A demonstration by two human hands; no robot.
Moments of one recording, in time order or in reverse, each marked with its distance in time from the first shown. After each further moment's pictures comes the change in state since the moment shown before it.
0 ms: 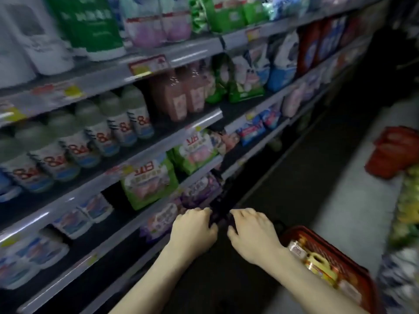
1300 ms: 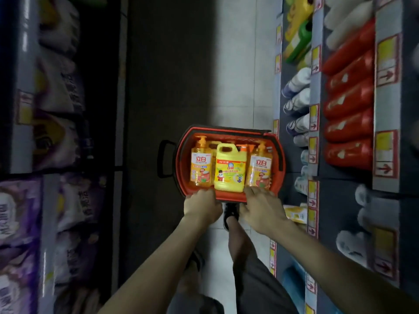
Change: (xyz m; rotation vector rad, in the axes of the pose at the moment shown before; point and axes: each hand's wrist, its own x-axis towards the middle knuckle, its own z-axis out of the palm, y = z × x) left_hand 0.244 0.337 0.425 0.275 -0.915 0.285; right_hand -0.053 0.461 0.280 0.397 -0.474 0.745
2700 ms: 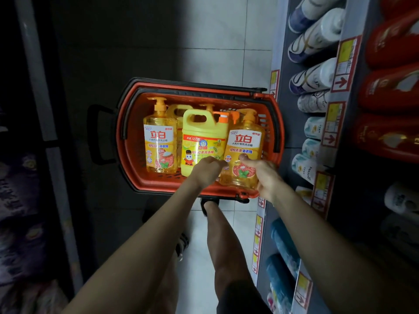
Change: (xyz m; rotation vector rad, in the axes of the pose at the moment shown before) left_hand 0.229 0.057 0.119 -0.828 -0.297 -0.151; right_hand 0.181 0.140 0.131 1.634 -0.147 0.744
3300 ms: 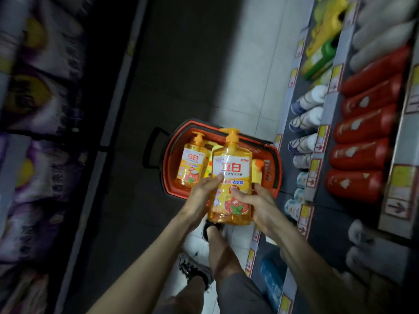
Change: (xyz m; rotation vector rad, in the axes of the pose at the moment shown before) left_hand -0.193 -0.021 -0.039 -0.836 -0.075 0.356; right_hand -0.216 -0.022 0.042 -0.168 -0.327 -0.332
